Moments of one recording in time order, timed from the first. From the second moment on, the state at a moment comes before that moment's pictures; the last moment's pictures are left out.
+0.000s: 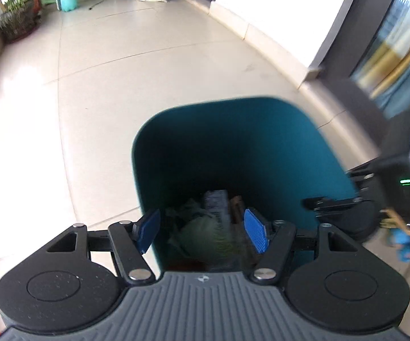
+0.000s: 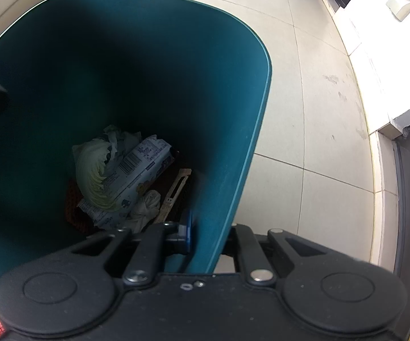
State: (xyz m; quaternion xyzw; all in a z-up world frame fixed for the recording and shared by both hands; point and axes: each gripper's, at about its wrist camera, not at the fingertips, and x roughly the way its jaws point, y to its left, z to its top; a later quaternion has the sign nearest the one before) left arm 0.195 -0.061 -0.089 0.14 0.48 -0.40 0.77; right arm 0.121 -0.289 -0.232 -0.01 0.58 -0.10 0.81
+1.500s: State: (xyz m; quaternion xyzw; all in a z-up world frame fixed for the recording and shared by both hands) left arm 0.252 0.324 -0.228 0.02 0.57 -0.03 0.82; right arm 0.129 -0.275 -0.223 -0.03 0.59 -0.12 0.80
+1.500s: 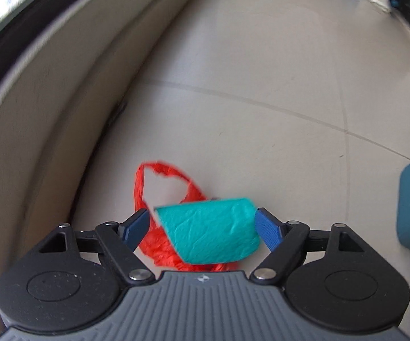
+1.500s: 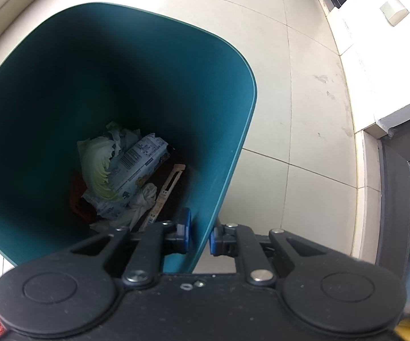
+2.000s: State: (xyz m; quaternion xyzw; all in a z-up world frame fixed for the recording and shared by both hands) left arm 0.246 0.328 -0.343 -0.02 0.62 0.04 0.78; right arm 0.128 -0.273 -0.223 -0.03 0.59 -0.13 0.80
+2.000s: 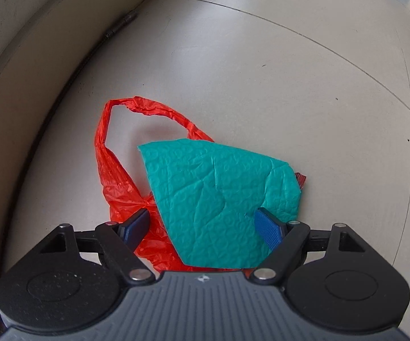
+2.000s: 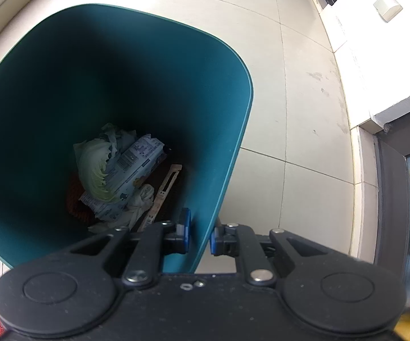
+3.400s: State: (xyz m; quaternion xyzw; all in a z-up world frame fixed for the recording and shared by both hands) left arm 0.179 -0.009 -0.030 0.09 0.46 -0.41 0.78; right arm 0.116 -0.279 -0.216 -0.01 0.57 -0.10 0.82
